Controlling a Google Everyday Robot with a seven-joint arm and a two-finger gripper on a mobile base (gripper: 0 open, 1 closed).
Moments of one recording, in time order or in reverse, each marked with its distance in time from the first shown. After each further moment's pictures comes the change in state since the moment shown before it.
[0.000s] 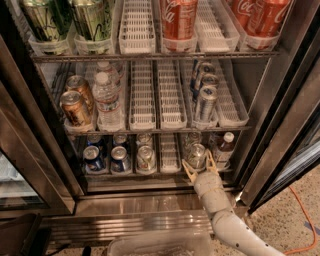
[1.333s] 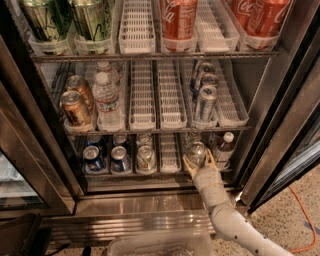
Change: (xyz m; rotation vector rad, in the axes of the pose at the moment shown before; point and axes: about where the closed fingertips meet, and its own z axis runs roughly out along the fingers) arm 0.006 -0.006 0.016 0.015 0.027 0.063
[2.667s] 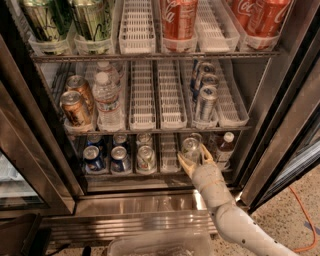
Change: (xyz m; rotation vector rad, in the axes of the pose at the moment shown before) arm -0.070 0.009 -0.023 -0.074 -0.058 0.089
